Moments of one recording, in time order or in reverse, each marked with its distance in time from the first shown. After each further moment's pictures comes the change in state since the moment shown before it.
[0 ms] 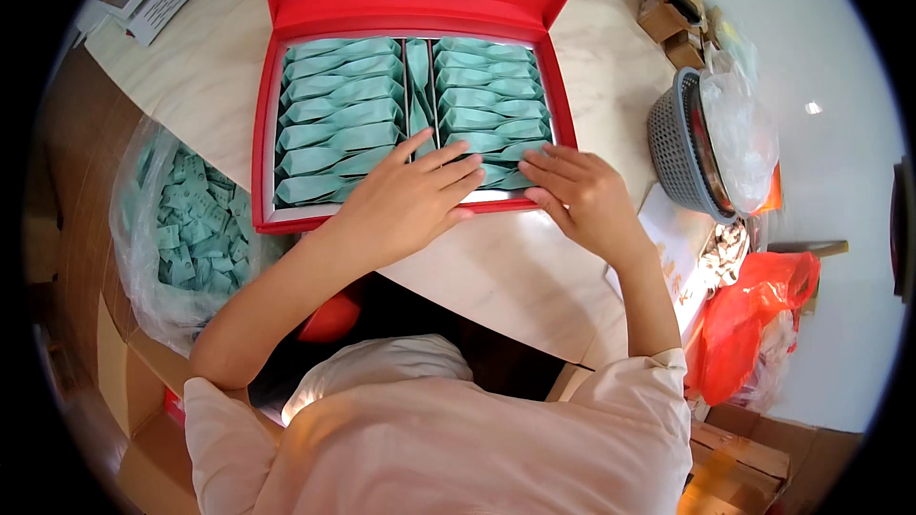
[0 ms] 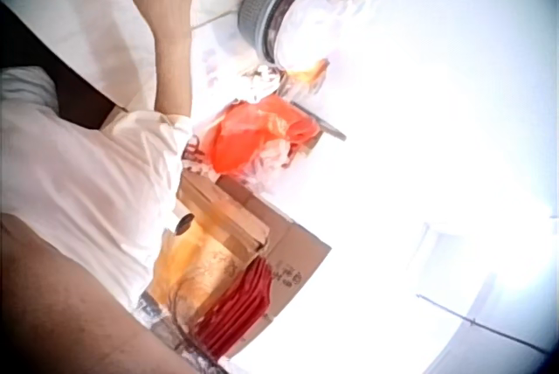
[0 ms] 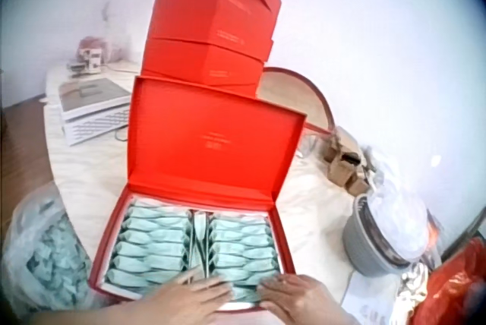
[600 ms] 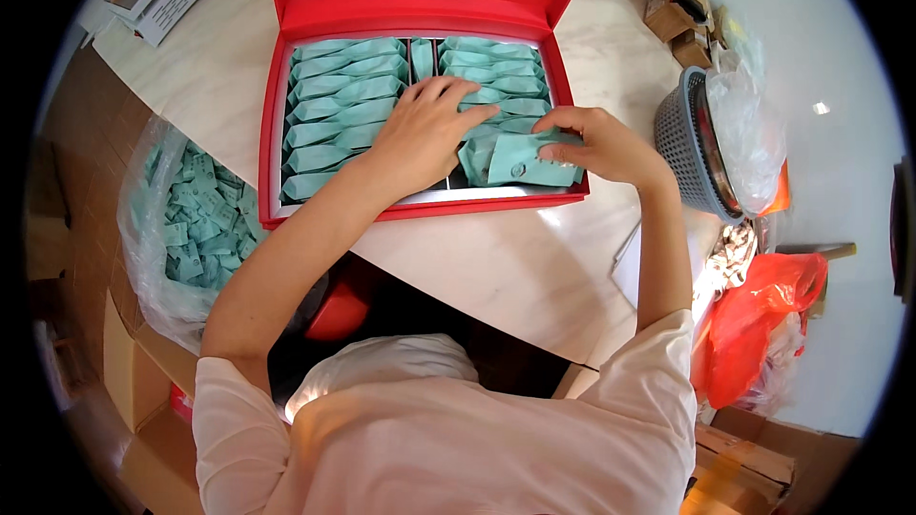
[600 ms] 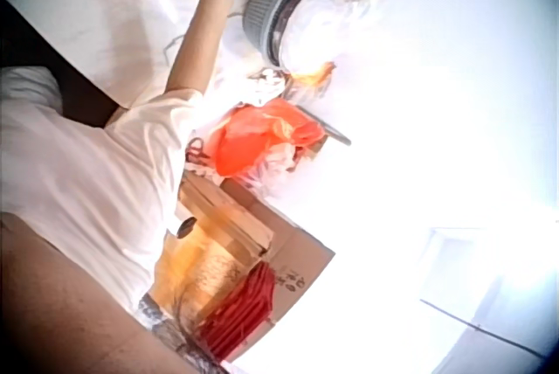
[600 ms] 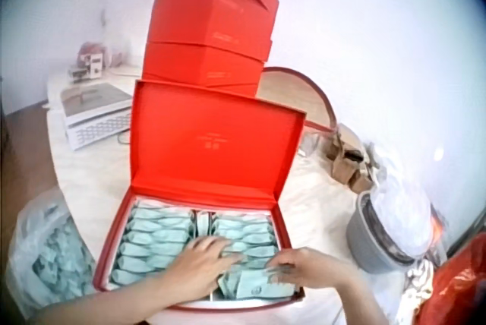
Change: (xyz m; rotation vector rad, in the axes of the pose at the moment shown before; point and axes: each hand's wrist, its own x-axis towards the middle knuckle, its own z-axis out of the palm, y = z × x) left_hand 0.045 -0.035 0.018 -0.072 0.141 -0.189; right_hand 0.045 0.045 -0.017 0.521 -0.444 0.396
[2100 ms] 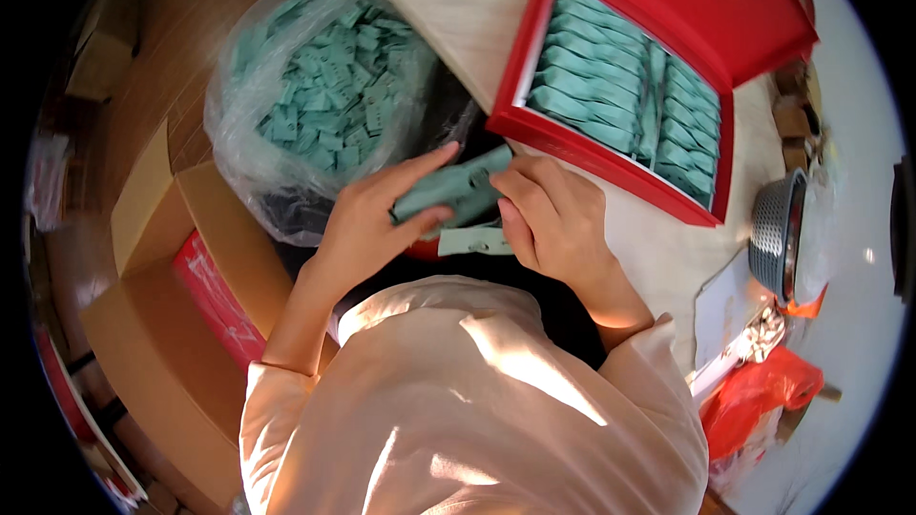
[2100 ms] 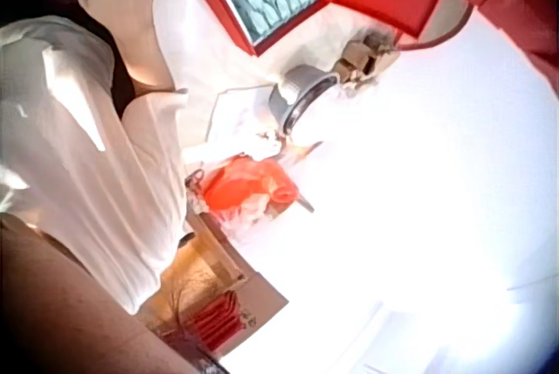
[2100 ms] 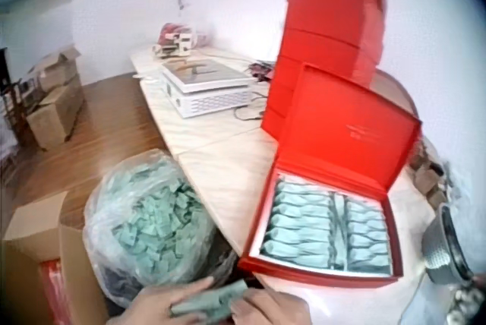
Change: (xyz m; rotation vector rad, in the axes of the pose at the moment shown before) left_hand -0.285 0.019 -0.109 -0.429 0.268 -0.587; right_hand 0.022 -0.196 0.213 -0.133 0.523 -0.914
